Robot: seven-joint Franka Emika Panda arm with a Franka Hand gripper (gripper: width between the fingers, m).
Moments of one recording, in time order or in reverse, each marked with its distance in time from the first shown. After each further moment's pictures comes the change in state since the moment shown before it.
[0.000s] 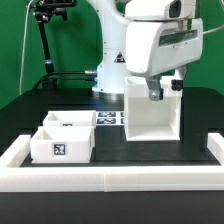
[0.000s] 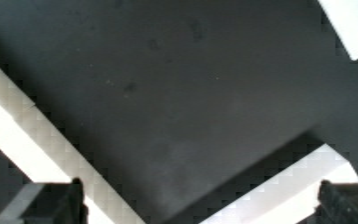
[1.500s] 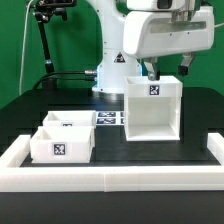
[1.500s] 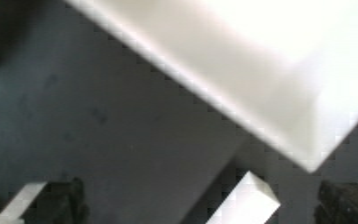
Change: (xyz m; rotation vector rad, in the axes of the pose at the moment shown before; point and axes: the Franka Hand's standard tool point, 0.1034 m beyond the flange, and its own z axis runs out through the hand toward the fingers) arm -0.036 -0.083 -0.015 -0.002 -0.034 0.332
